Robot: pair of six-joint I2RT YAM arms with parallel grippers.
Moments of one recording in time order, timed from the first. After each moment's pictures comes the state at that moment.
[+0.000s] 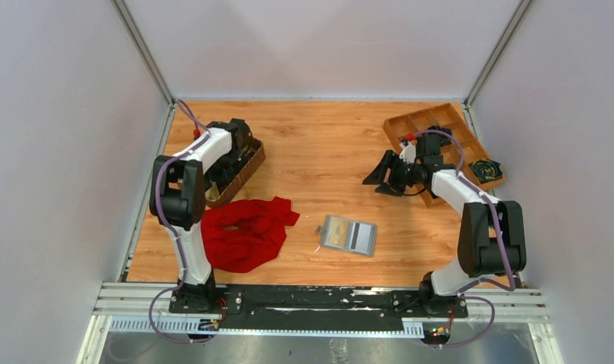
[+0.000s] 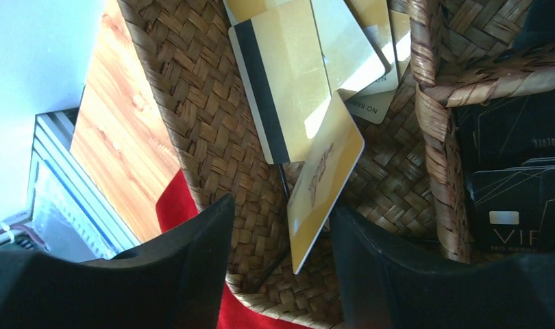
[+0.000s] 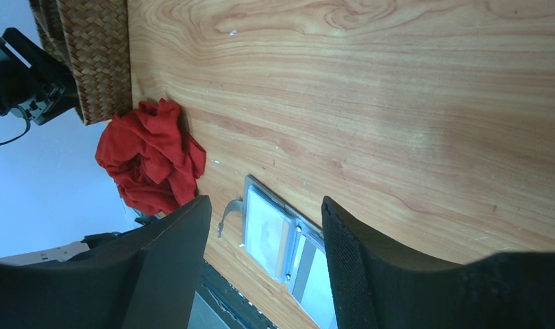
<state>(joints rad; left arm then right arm) -0.17 1.94 1.45 -1.14 -0.67 -0.83 0.07 1.53 0.89 -0.29 -0.67 0.51</state>
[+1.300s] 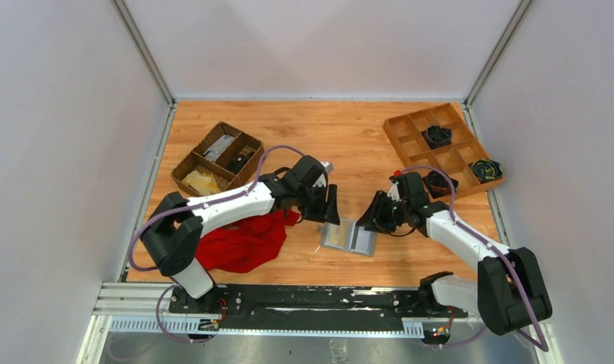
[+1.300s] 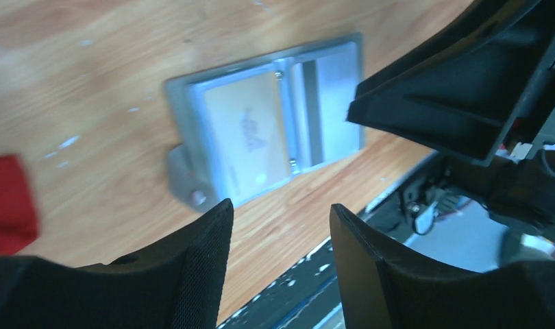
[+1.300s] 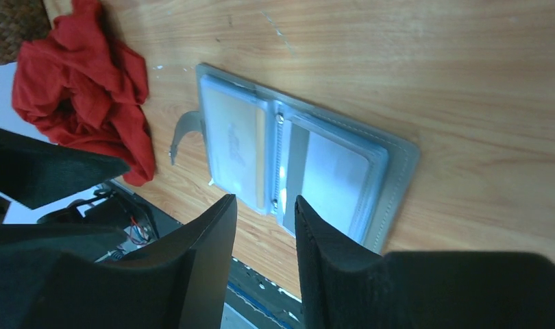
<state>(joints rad) -0.85 1.58 1.10 -0.44 0.21 -0.66 0.32 1.18 0.54 -0.28 -0.47 0.72</state>
